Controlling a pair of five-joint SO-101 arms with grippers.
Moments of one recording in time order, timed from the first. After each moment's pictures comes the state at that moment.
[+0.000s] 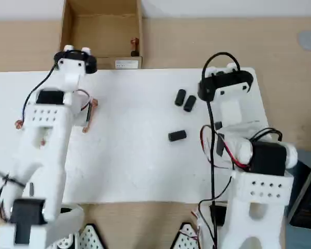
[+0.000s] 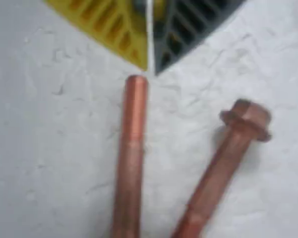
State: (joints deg) left arm -1.1 -9.5 20.4 69.1 -18.1; right arm 2.0 -49.5 25.0 95.7 8.2
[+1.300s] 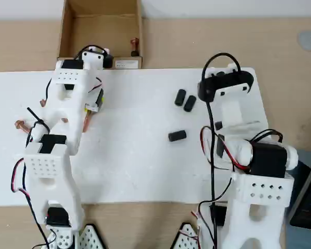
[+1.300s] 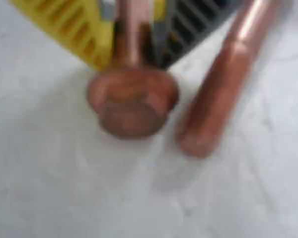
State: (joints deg) left arm -0.6 31.8 -14.8 77.0 -23.7; right arm 2.0 -49.6 25.0 95.7 8.2
